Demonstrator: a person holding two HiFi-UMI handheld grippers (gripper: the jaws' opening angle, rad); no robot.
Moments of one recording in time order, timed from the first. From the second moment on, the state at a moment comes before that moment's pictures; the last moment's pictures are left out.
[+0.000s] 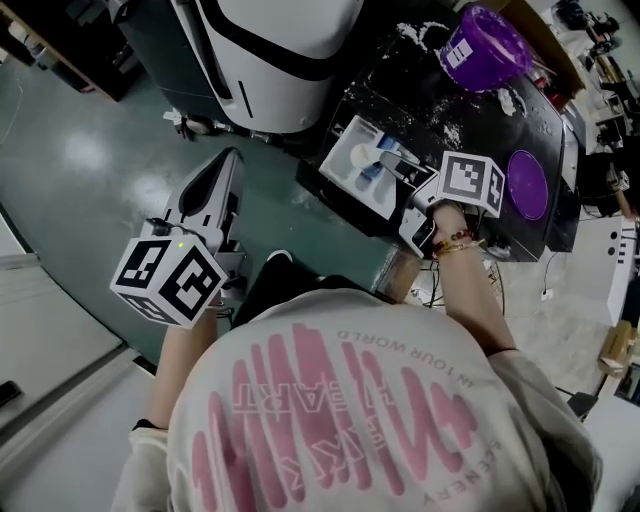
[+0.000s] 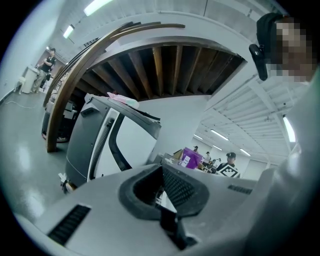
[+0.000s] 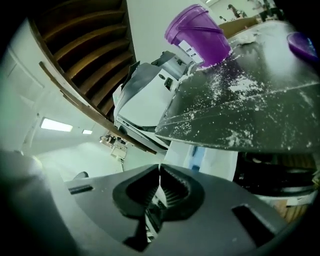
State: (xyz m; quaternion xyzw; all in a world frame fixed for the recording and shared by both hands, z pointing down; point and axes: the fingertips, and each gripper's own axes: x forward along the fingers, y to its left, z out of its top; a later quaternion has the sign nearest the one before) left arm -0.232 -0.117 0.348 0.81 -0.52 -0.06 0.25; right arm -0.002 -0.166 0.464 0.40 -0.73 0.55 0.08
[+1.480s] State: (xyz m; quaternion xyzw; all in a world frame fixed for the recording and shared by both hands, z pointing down) left arm -0.276 -0.097 0.360 0.78 -0.57 -0.08 0.26; right arm -0.054 -0.154 0.509 0.31 -0.80 0.21 0.46
